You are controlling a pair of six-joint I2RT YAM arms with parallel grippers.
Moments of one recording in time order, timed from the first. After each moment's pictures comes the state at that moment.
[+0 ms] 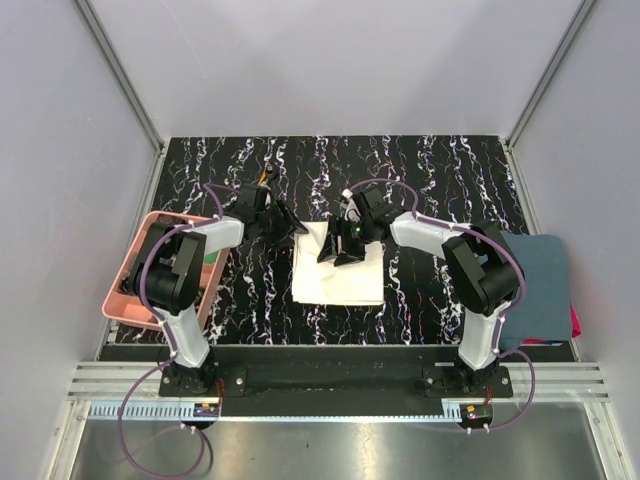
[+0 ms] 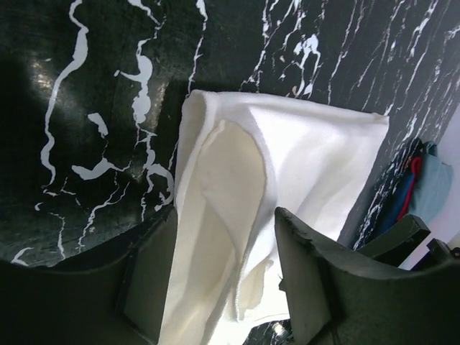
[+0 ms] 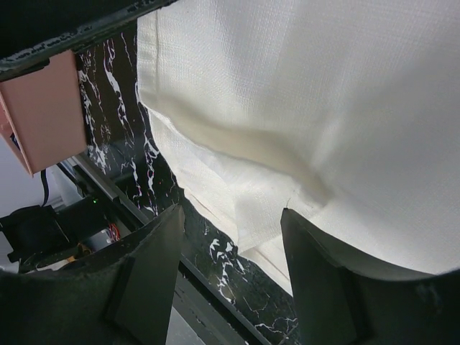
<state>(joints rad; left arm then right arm) -0.31 1.82 1.01 -0.04 0.36 -0.88 0.57 1.89 1.19 -0.25 -0.54 0.62</state>
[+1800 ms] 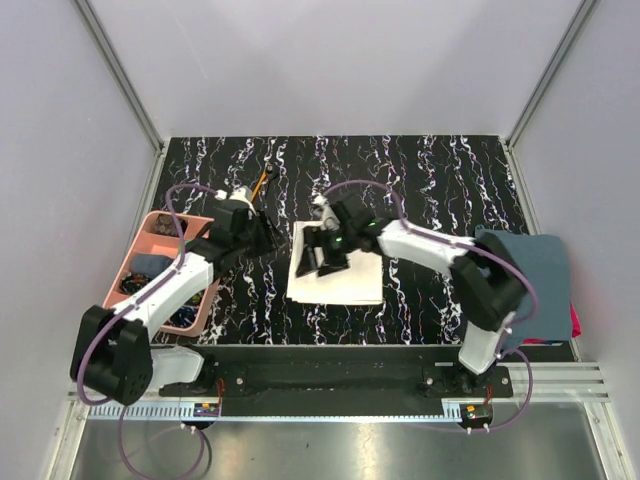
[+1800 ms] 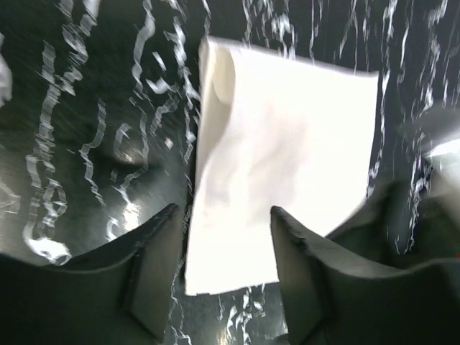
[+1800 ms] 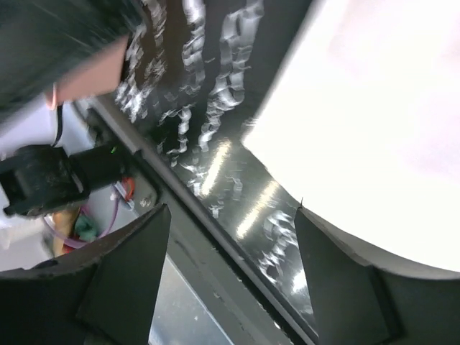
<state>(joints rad) -0.37 1.23 0.78 -0.24 0.07 -0.68 0.77 1.87 1.27 -0.28 -0.57 0.60</state>
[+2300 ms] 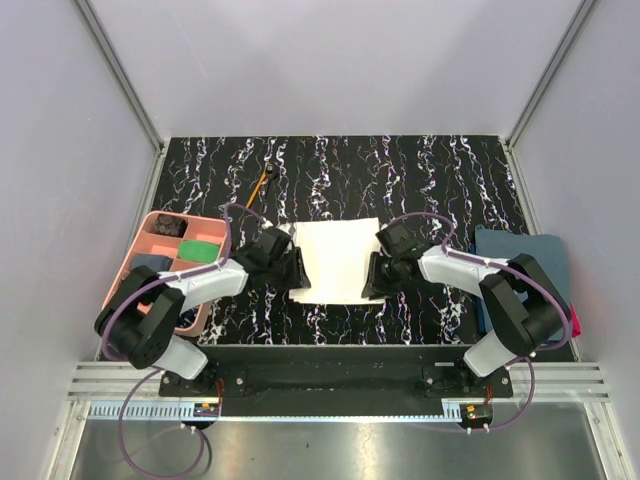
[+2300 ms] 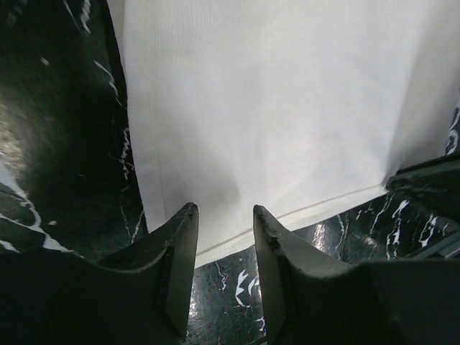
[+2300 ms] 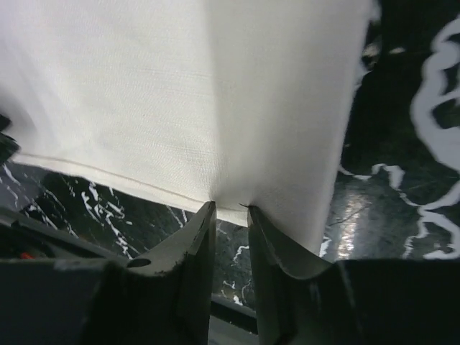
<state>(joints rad) -0.61 1.46 0.69 -0.15 0.14 -0.69 0.59 1.57 0.79 -0.36 -0.23 0.73</state>
